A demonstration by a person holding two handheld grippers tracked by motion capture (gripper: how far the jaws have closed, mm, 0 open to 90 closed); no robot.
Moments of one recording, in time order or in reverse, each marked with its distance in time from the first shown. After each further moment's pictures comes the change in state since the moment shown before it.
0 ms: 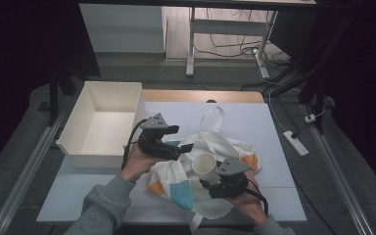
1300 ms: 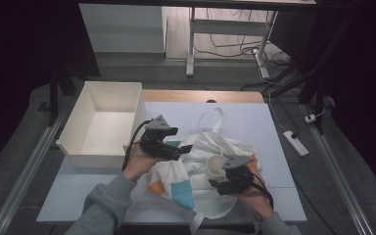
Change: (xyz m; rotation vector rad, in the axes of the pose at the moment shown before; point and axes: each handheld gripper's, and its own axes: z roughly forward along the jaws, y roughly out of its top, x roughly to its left) left arm 0.007 -0.008 0.014 0.057 0.037 -0.004; right arm -0.030 -0.023 0.006 0.169 0.011 0.056
